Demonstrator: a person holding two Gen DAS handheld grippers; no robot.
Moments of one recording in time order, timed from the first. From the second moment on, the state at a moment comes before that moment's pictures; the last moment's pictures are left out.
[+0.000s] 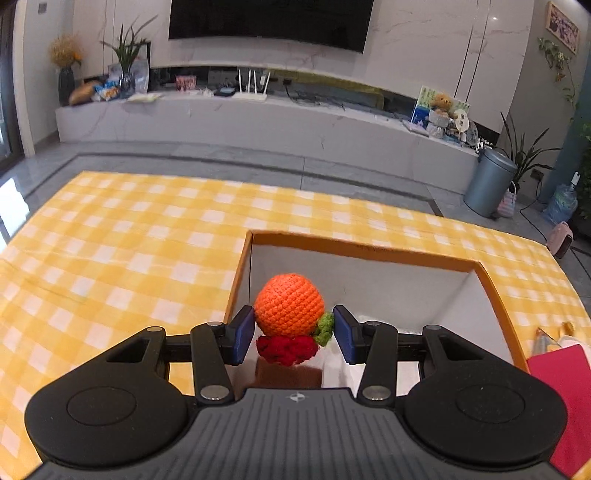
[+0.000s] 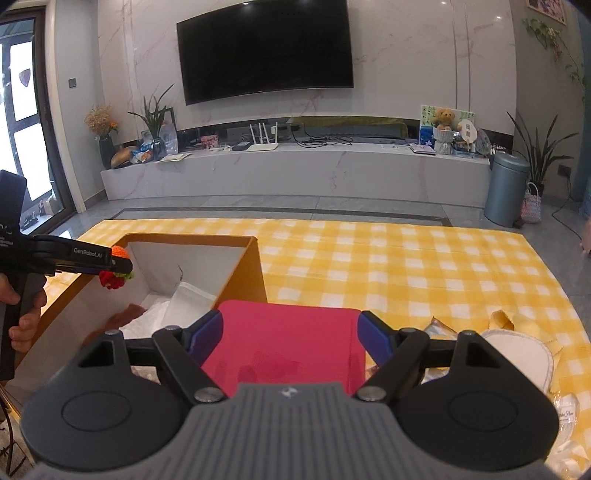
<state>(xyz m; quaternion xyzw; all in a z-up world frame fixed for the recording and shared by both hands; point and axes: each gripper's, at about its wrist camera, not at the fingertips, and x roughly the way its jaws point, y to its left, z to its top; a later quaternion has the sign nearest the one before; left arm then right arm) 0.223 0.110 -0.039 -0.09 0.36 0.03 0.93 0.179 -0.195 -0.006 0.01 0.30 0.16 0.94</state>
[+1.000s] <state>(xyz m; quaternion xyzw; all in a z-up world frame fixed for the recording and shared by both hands) 0.164 -0.005 0.044 -0.04 0.32 -0.06 0.95 0.135 -0.302 0.048 0.00 0.23 0.01 0.97</state>
